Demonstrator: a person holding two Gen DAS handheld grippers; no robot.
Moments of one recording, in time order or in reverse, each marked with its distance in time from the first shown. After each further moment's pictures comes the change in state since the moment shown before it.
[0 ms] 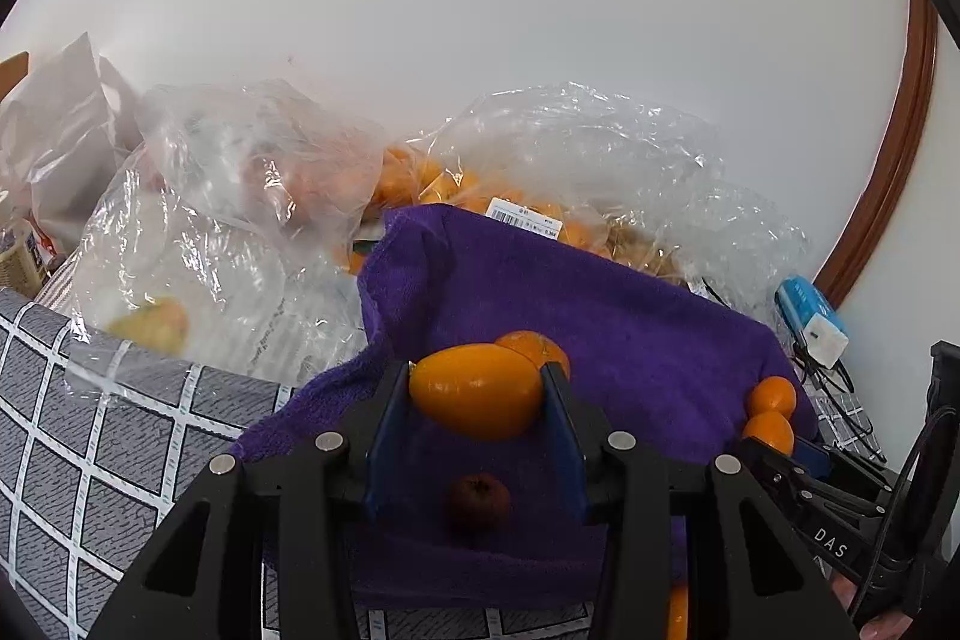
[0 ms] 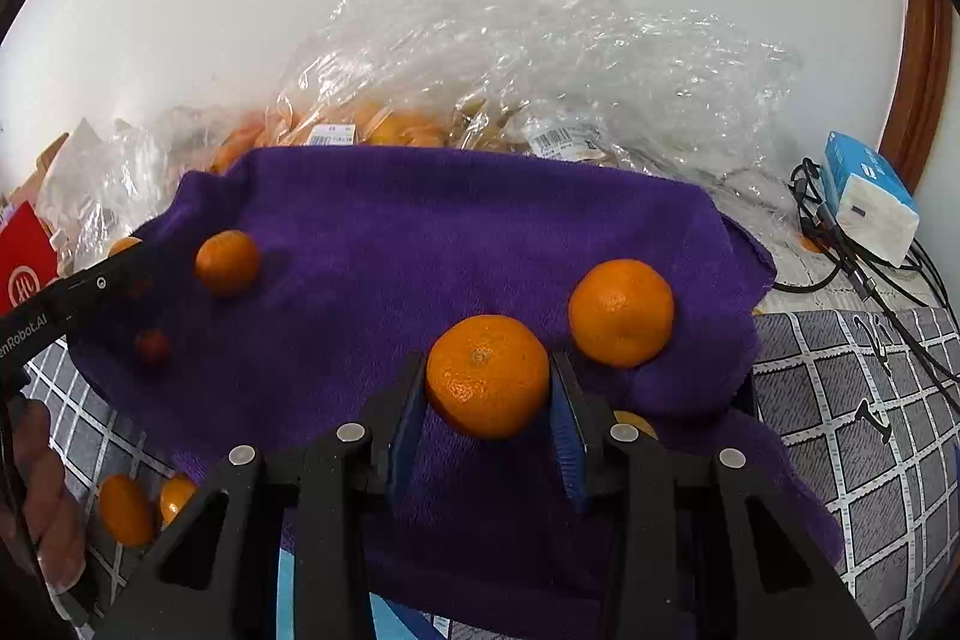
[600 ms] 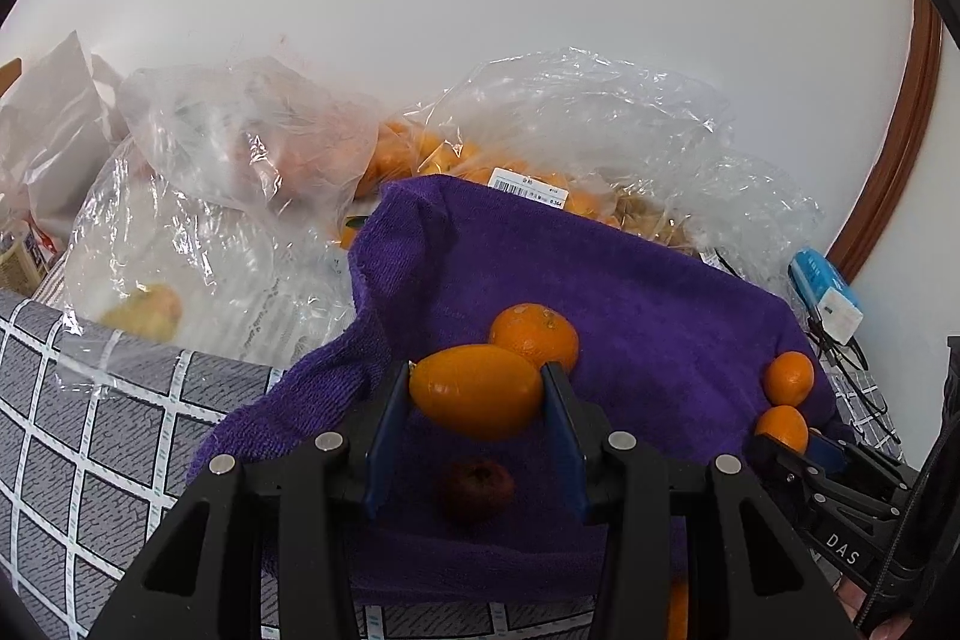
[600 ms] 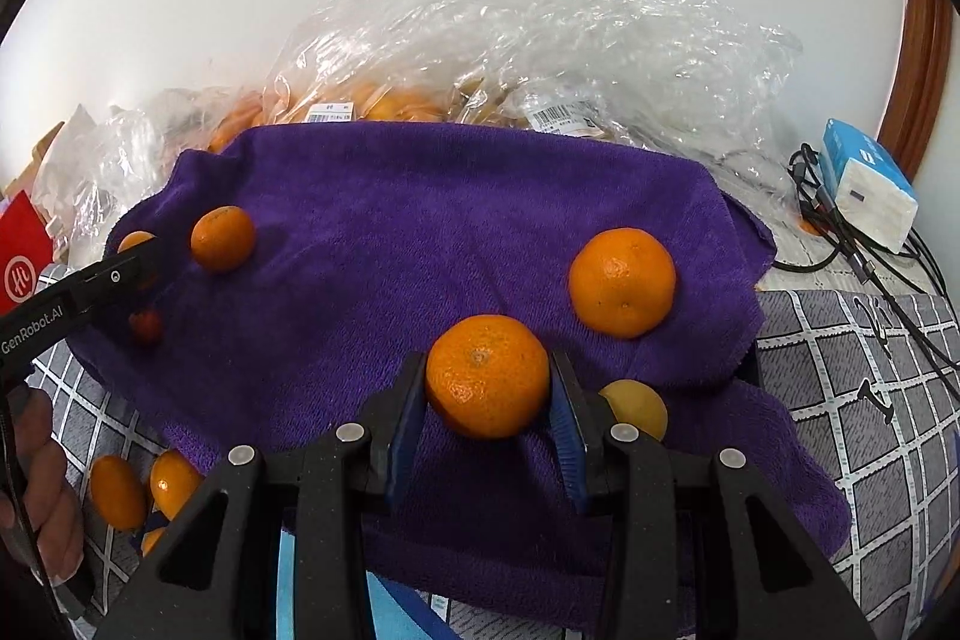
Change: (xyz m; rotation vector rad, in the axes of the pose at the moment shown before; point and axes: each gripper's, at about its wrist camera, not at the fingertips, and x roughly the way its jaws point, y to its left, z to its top) left arm 0.011 -0.004 -0.002 0.030 0.059 0.029; right arm 0.001 -0.001 -0.007 -0.001 0.031 -0.009
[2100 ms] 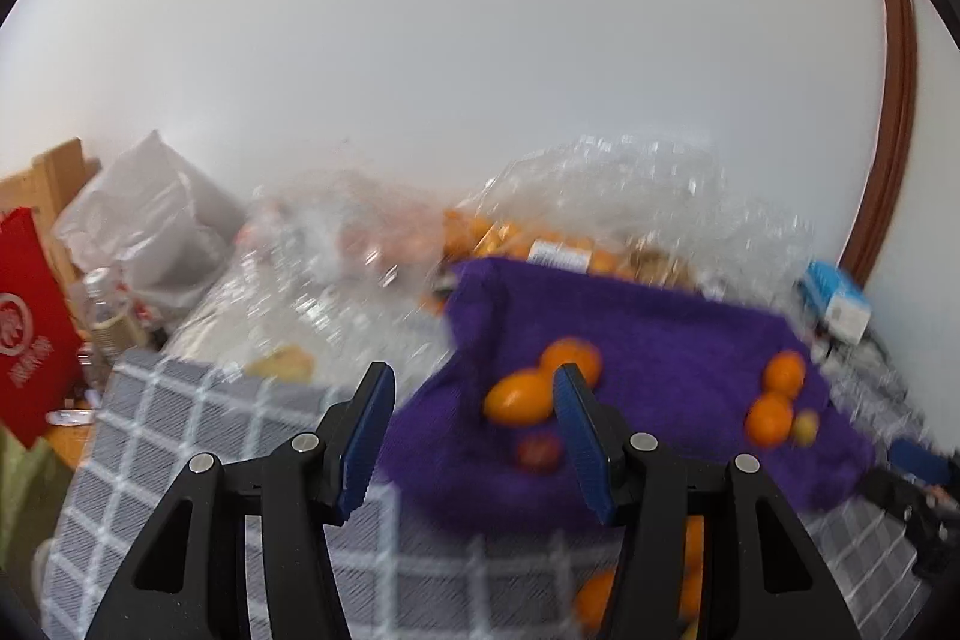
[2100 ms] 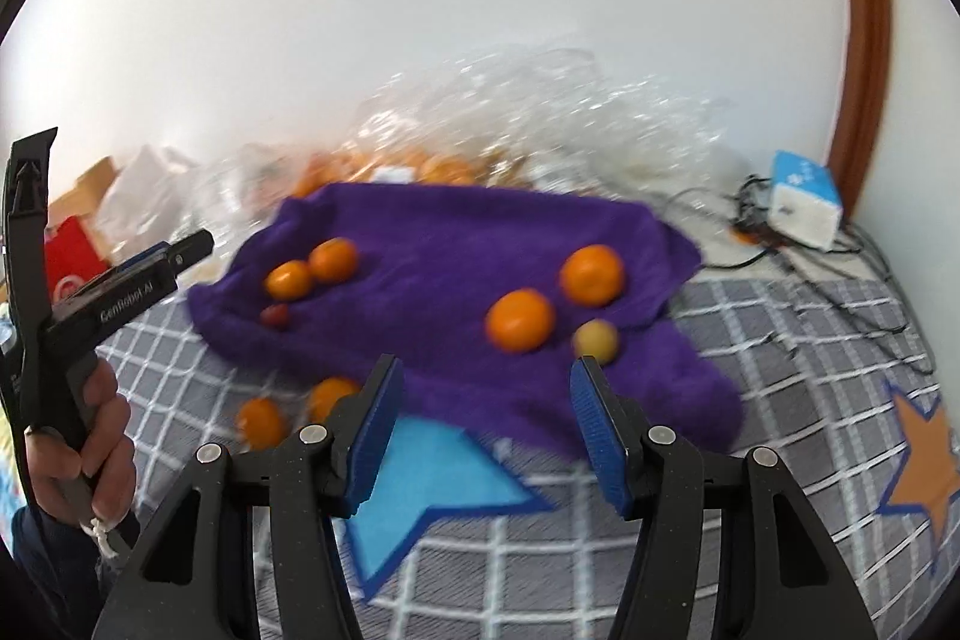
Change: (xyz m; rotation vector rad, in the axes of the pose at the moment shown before) left arm -0.092 0.011 -0.005 0.101 -0.134 0.141; right arm -0.120 0.019 -0.030 0.027 -0.092 0.050
